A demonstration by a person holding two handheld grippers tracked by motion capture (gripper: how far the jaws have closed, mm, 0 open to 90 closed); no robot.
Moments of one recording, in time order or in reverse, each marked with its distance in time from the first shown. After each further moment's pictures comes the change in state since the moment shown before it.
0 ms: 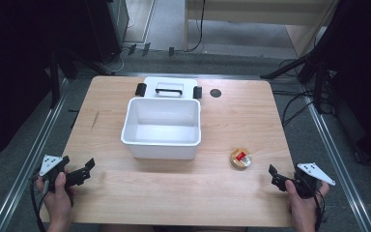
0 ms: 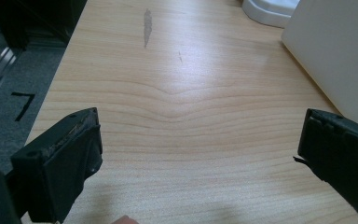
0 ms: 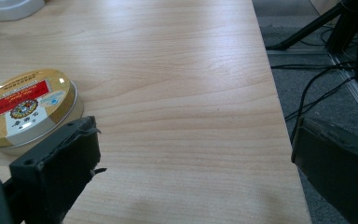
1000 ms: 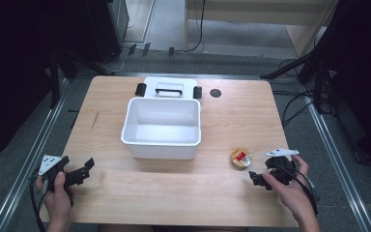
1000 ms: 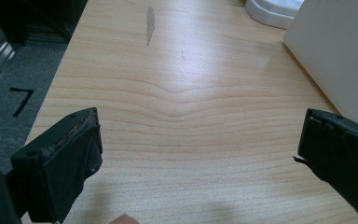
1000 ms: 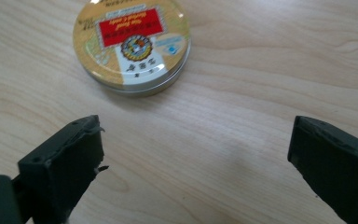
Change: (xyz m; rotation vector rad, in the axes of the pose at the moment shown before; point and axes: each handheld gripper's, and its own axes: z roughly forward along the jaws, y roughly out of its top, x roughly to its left) left arm 0.003 0.000 0.000 0.007 -0.002 -0.022; right arm 0.065 0.047 0.018 0.480 0.120 -0.292
